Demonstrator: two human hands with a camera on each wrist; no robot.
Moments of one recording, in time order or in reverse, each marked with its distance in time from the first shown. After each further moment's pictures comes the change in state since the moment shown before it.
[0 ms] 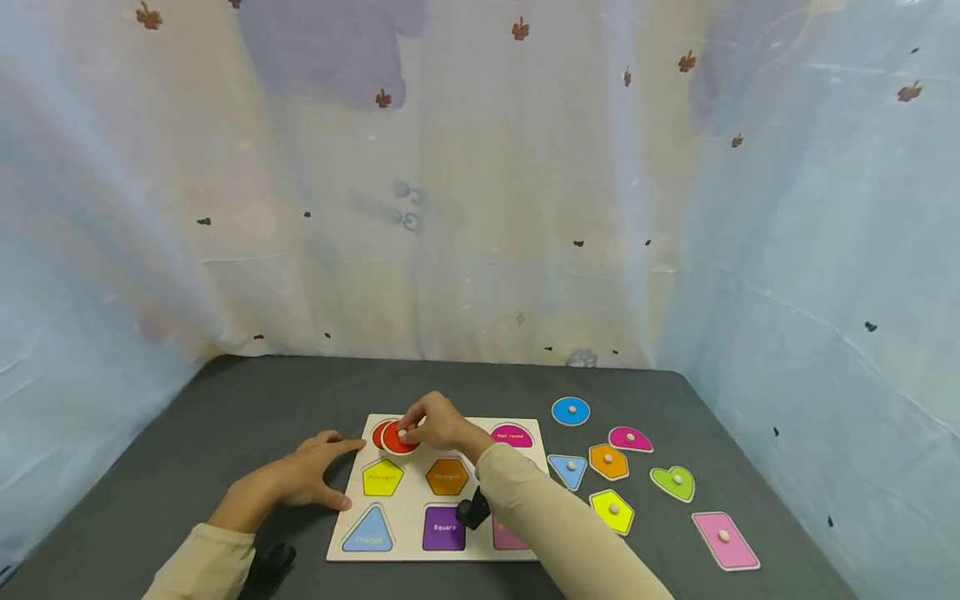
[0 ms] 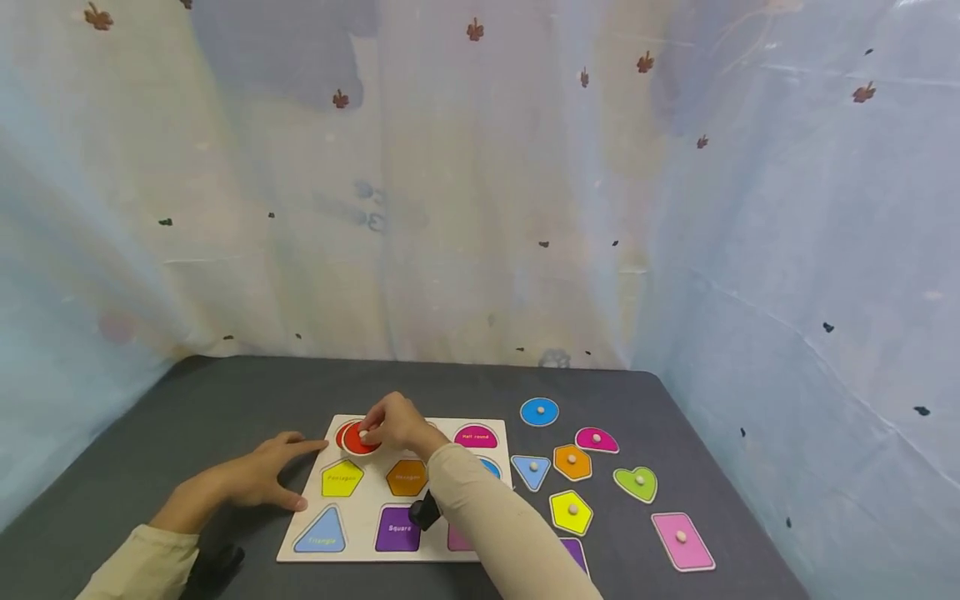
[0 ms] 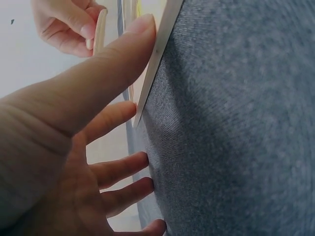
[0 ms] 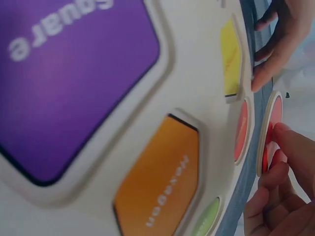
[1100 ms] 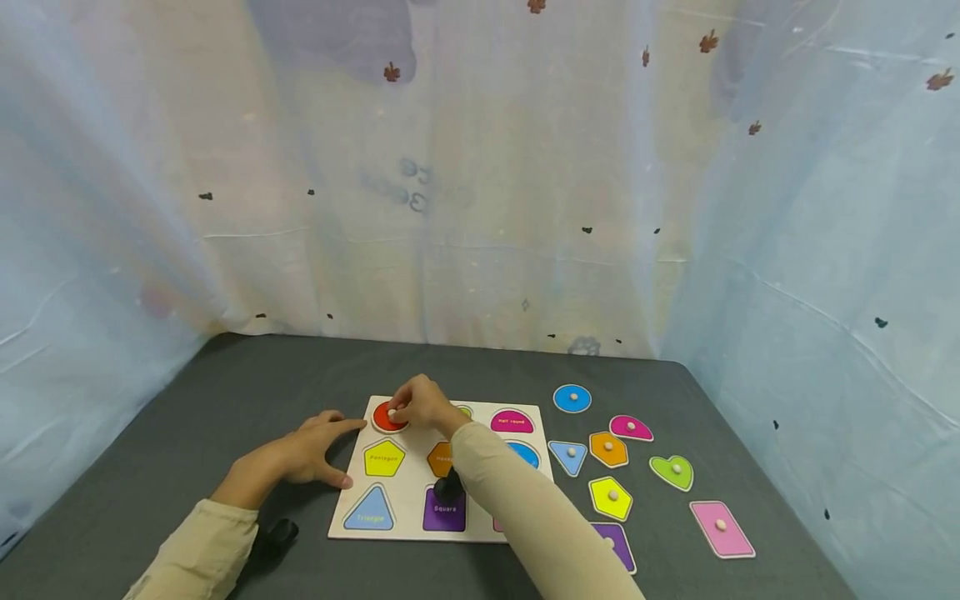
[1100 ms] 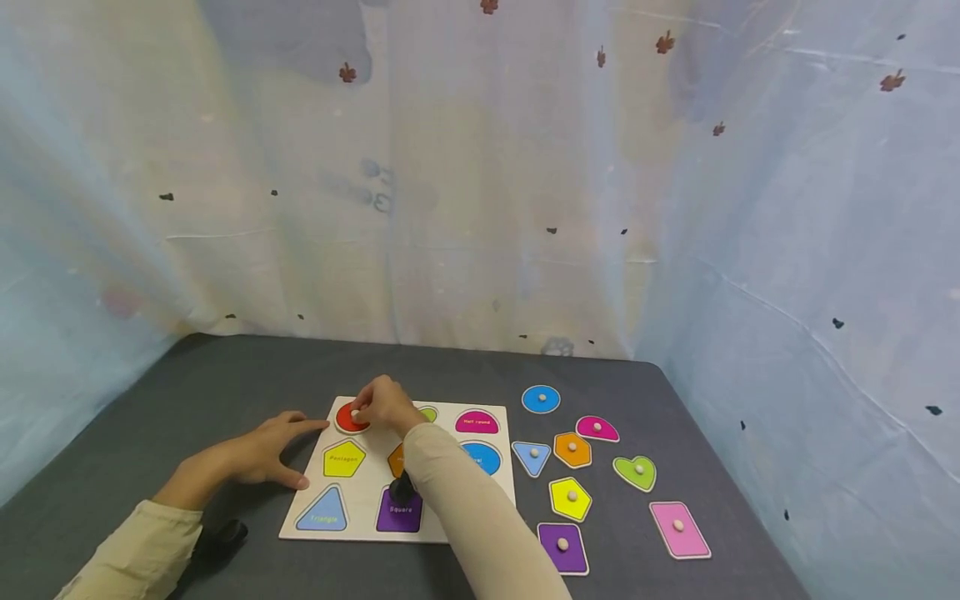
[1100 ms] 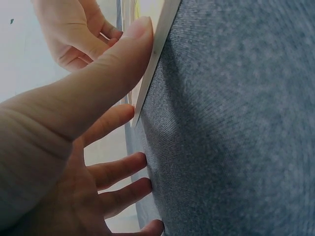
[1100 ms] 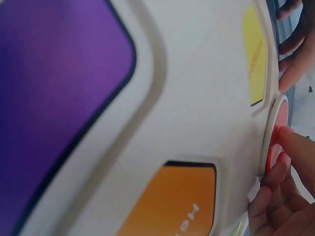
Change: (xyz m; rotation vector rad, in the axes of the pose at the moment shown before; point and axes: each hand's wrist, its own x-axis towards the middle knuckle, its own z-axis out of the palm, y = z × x) left_hand -0.001 0.004 -0.001 0.020 0.006 -0.002; right_hand 0.031 0.000 0.022 -0.036 0.015 0.070
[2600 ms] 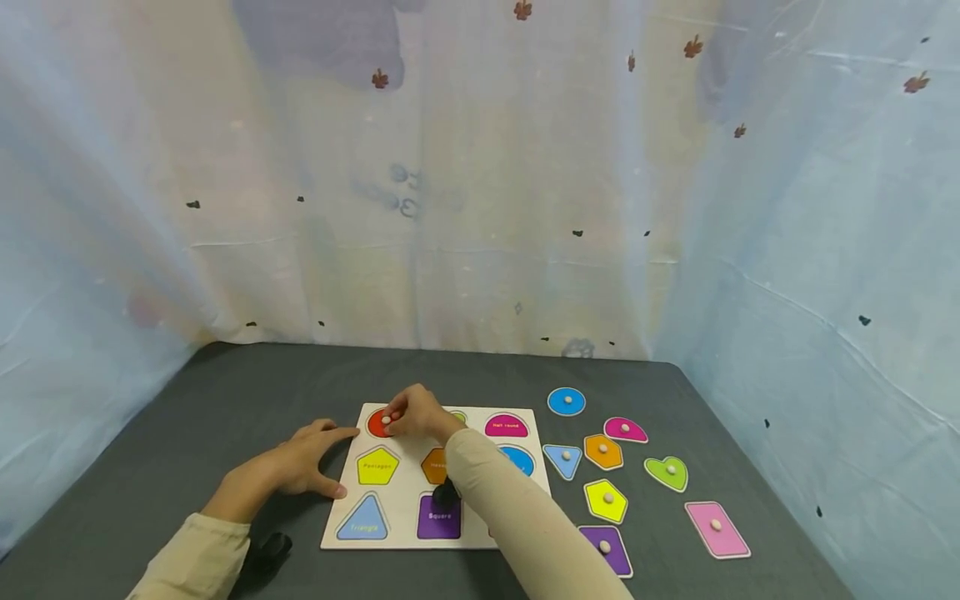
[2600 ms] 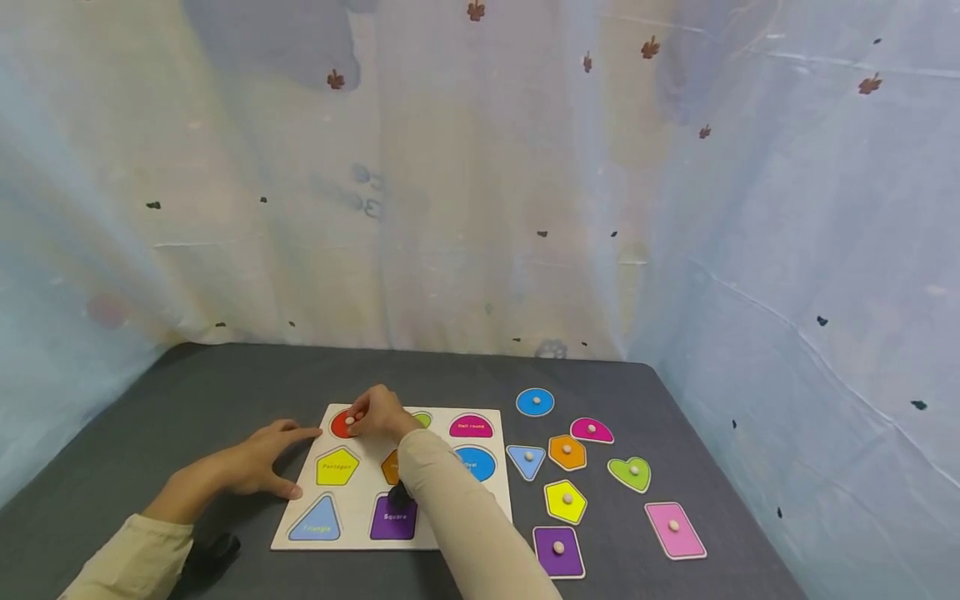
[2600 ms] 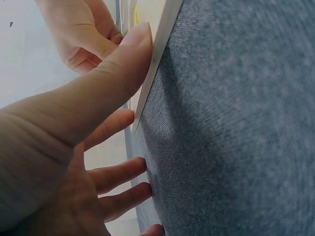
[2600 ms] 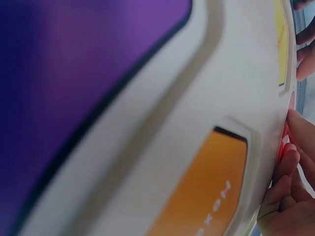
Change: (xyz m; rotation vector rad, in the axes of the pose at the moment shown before) left_hand 0.000 0.000 0.002 -0.008 0.011 0.015; right_hand 0.000 0.009 0.004 0.053 0.005 0.029
